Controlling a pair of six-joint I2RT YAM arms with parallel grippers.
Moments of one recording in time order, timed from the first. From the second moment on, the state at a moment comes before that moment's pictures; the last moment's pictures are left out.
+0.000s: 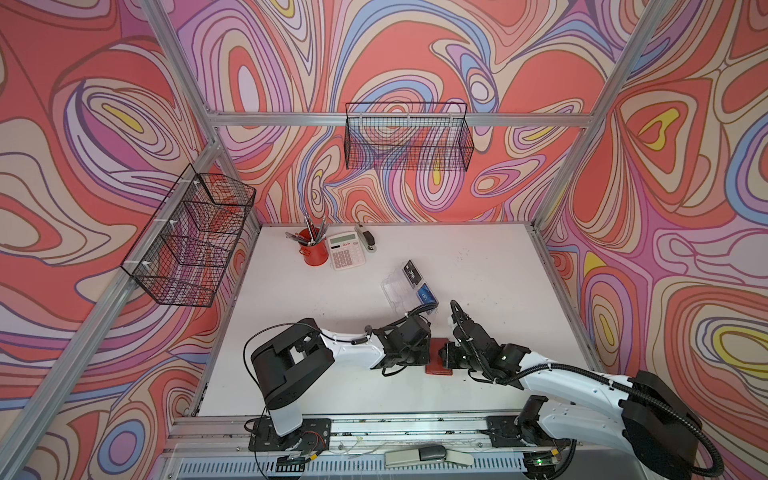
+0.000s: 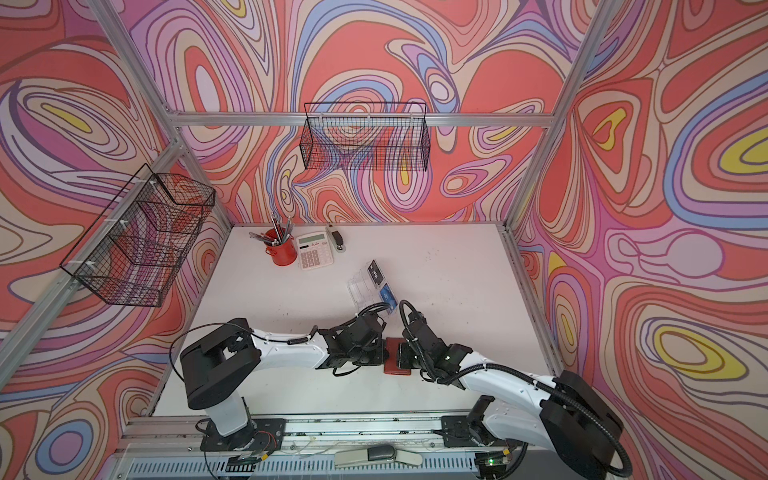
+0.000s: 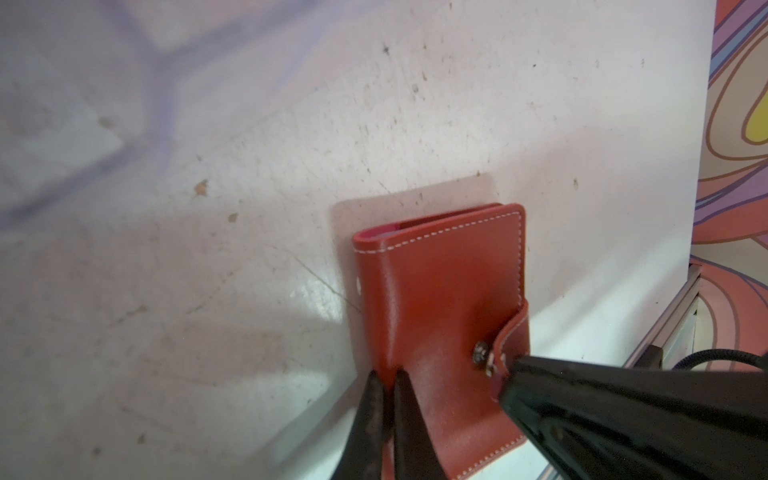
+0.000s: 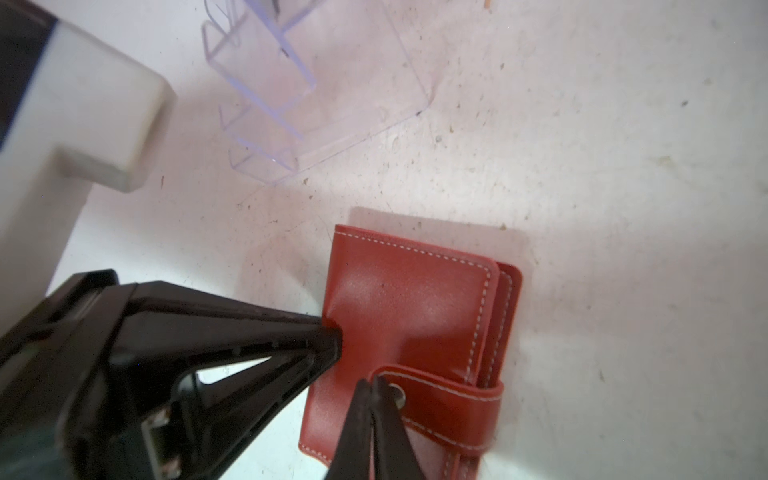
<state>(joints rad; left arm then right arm) -1.03 1.76 0.87 -0.02 0.11 -0.98 0.79 1.14 0.43 -0.20 -0.02 0.78</state>
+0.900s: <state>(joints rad) -1.03 1.76 0.87 -0.02 0.11 -0.98 0.79 1.18 0.43 -0.17 -0.02 0.79</state>
